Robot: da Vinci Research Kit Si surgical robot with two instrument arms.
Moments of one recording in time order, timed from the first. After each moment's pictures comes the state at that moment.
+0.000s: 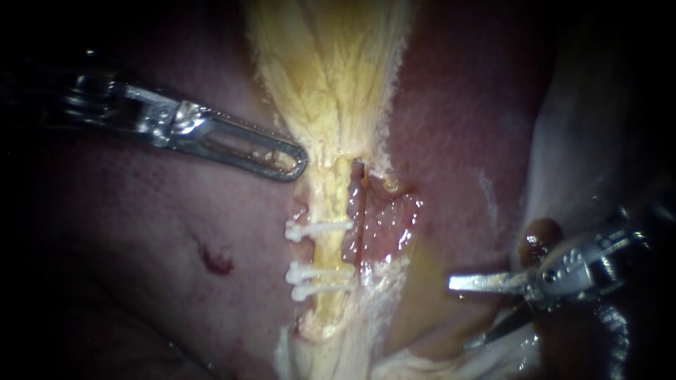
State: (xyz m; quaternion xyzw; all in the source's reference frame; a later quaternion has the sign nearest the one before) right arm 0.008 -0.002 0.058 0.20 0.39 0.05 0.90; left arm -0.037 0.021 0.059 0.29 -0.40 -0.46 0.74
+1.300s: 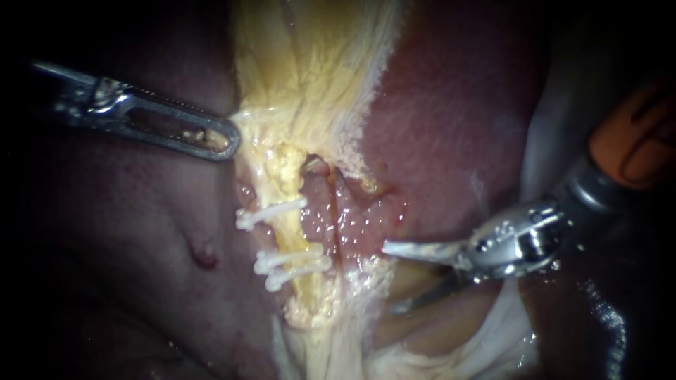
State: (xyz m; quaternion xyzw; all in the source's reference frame) right arm 0.017 0.001 0.063 0.24 0.43 0.10 0.87; left arm -0.030 0.023 0.054 0.28 -0.40 -0.47 0.73
